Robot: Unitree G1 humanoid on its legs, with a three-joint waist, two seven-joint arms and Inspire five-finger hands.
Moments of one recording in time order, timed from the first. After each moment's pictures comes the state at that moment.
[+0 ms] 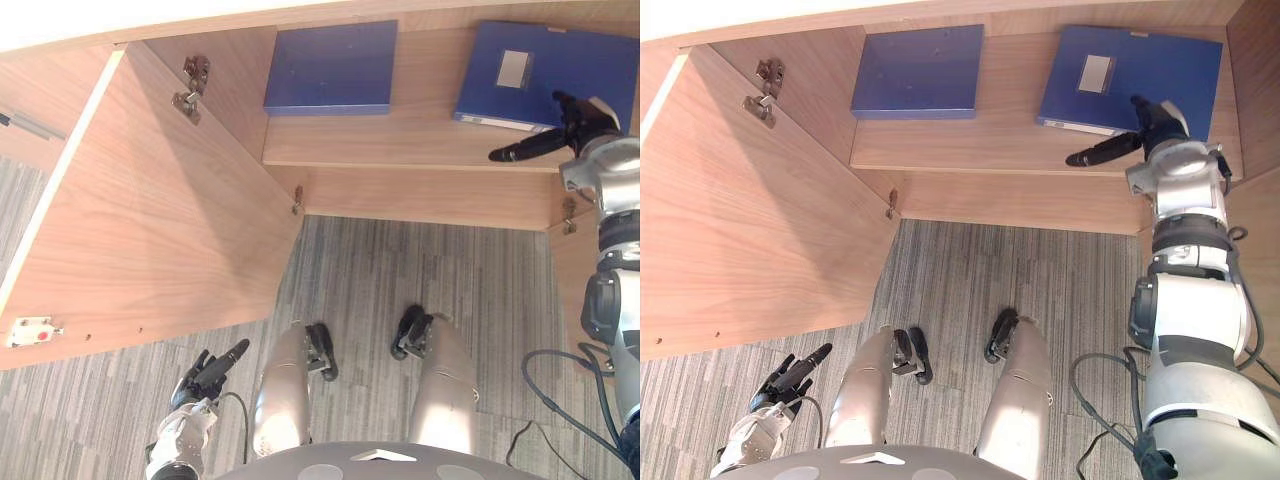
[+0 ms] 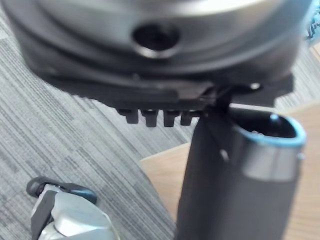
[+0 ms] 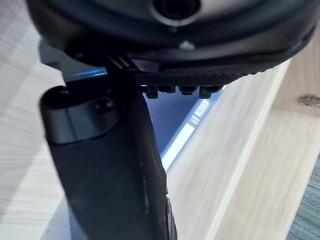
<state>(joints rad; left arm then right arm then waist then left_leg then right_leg) 0.07 0.07 0.50 0.88 -0.35 -0.02 -0.17 -1.10 -0.74 -0.06 1.04 -0.27 0.17 0.23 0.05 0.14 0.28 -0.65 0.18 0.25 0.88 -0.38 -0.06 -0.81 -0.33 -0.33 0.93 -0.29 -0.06</state>
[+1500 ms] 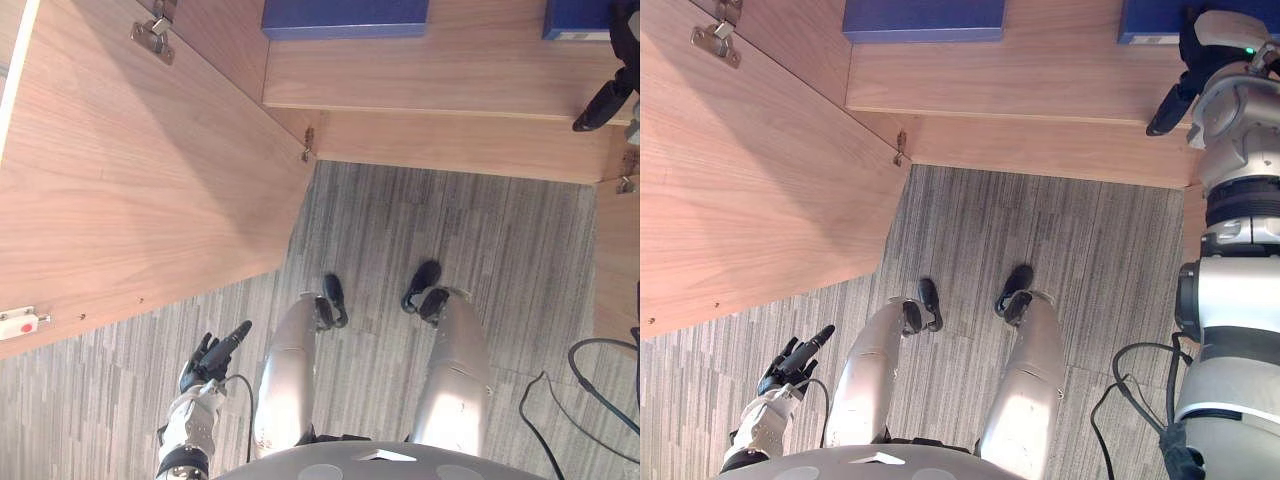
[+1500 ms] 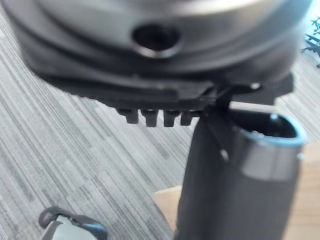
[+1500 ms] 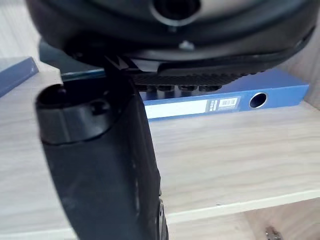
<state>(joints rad) 0.00 0.06 0.48 0.89 -0.43 -0.06 -0.13 -1.17 -0.92 0.18 0.97 -0.94 0.02 0.21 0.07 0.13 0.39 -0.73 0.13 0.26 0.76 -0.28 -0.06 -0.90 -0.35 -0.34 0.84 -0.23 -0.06</state>
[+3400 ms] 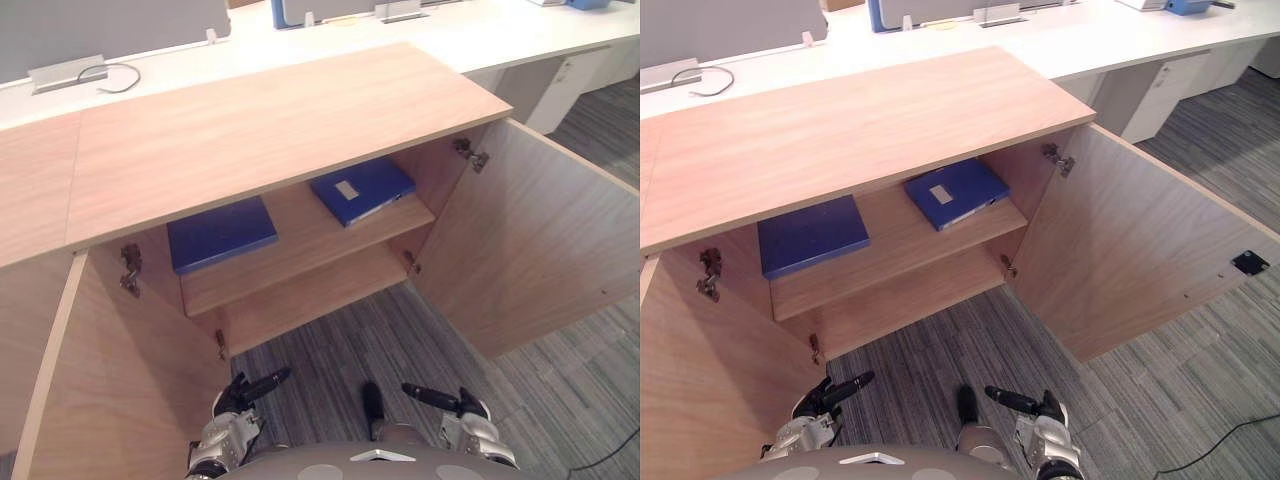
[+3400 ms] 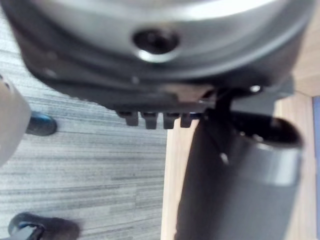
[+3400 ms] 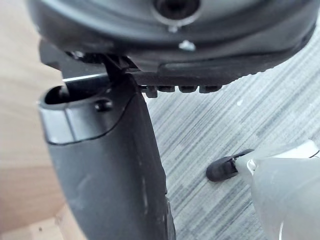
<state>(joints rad) 0.02 0.04 0.19 1.11 -0.30 -0.09 0.03 0.01 -0.07 -0.37 1.02 0.06 0.03 -0.14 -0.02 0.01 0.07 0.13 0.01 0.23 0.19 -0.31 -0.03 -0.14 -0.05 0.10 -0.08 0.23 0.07</state>
